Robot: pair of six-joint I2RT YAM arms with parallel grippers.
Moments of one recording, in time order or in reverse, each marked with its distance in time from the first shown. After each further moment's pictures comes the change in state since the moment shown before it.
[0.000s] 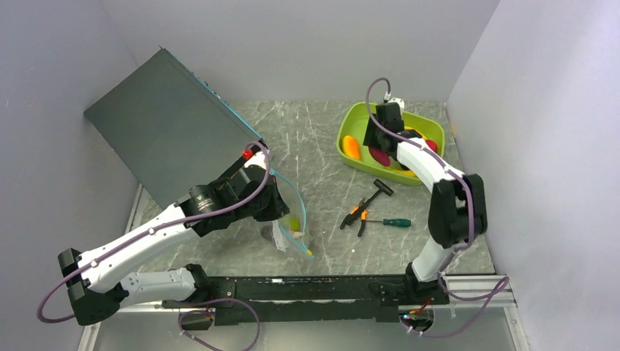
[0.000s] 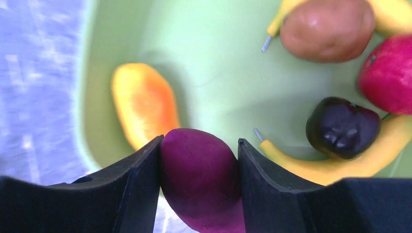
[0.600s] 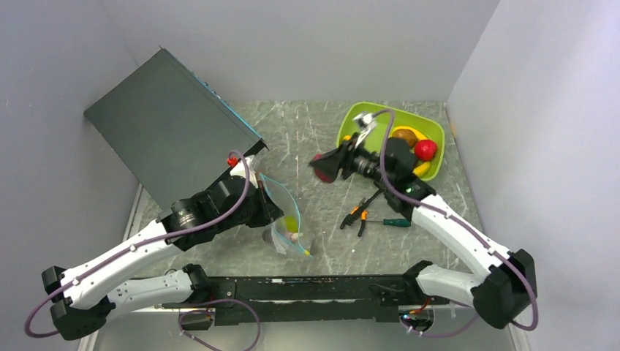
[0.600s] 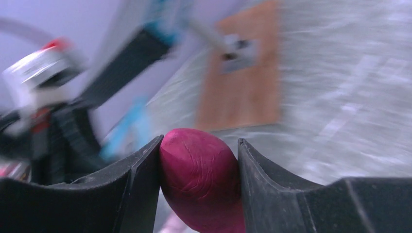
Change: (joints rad) left arm 0.000 -0.168 -0.118 0.072 -0.013 -0.040; right arm 0.255 -0.635 -0.402 0.454 -0.679 0.161
